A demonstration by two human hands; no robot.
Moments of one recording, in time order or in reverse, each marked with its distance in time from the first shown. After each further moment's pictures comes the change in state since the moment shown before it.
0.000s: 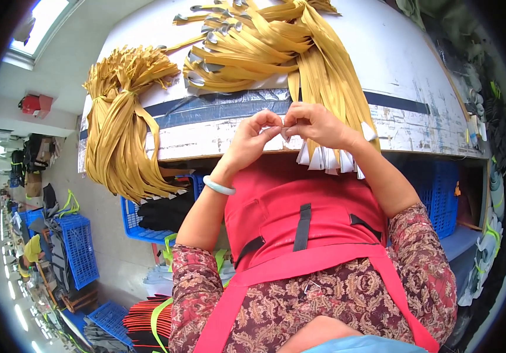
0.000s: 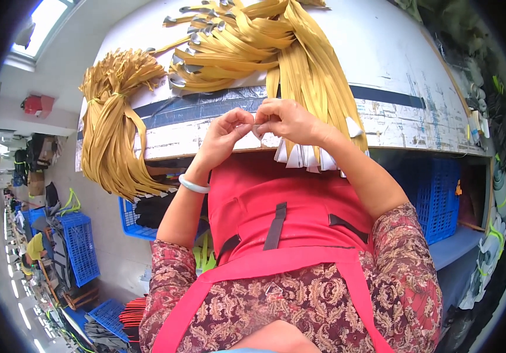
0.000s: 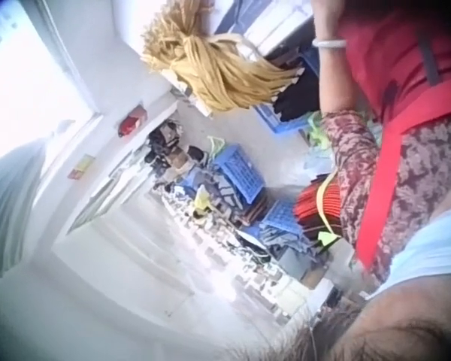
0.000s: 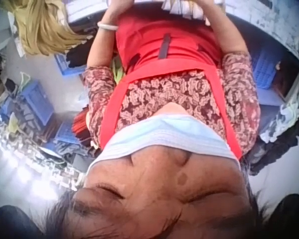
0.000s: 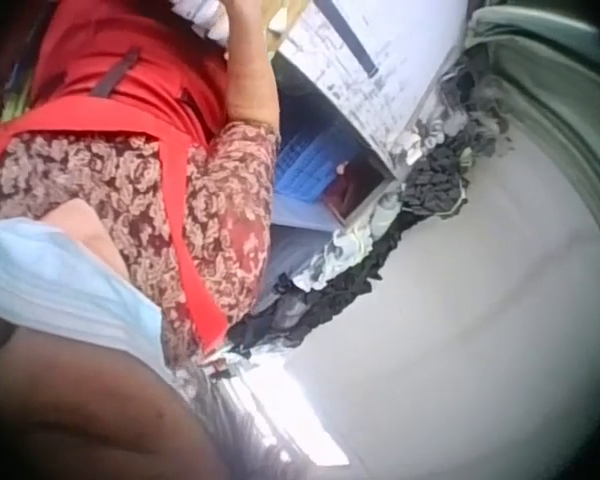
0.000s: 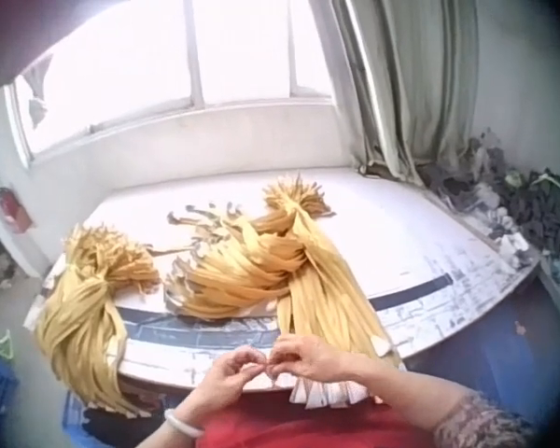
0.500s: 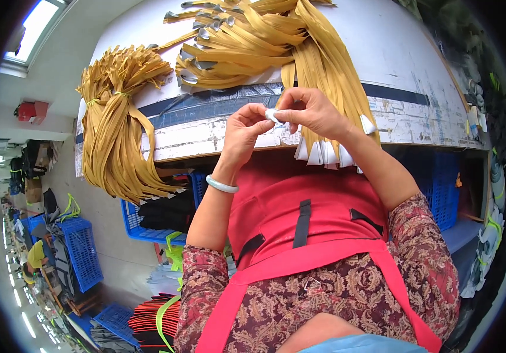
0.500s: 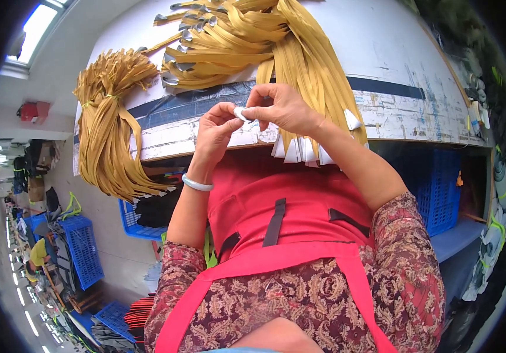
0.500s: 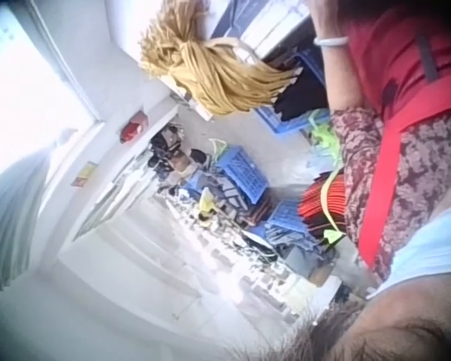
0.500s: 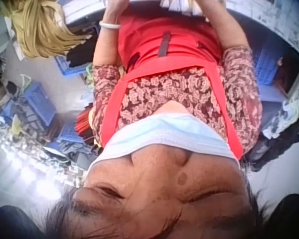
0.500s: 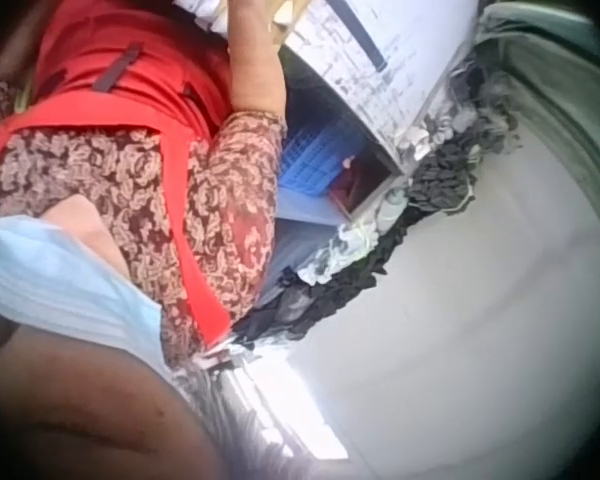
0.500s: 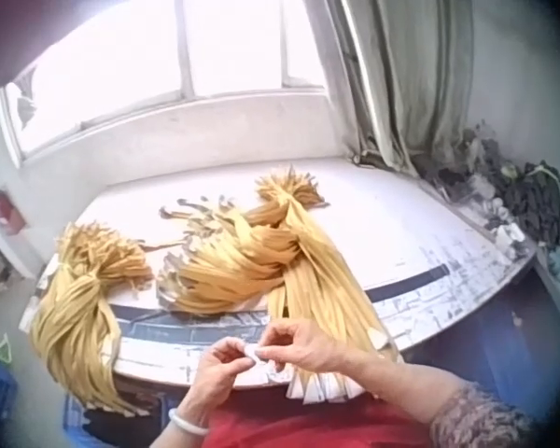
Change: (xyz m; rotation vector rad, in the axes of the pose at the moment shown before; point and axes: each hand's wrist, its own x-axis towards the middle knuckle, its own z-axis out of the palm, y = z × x) left_hand 0.006 -0.012 0.008 -0.738 0.201 -0.091; right_hand 0.013 -0.002 0.002 0.553 0.101 0.211
